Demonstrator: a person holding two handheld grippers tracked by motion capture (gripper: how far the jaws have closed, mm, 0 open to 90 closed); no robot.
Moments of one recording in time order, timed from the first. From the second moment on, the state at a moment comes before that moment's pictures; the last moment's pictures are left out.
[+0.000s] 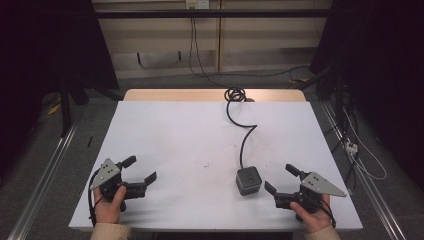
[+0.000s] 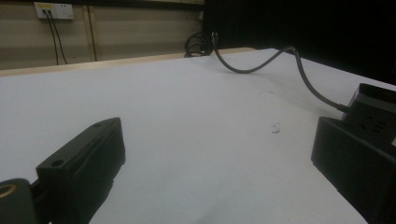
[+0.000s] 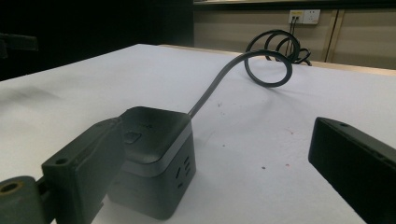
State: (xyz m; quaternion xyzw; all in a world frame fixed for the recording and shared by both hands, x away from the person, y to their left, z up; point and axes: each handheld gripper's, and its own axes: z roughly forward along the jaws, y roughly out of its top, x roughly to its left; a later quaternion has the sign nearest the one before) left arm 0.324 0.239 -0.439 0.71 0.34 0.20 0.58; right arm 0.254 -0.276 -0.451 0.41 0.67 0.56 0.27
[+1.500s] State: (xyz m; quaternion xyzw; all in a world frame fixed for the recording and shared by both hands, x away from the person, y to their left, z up) left arm 0.325 0.238 -0.439 0.71 0.34 0.20 0.59; right arm 0.257 -0.267 -0.440 0.39 0.68 0.57 0.26
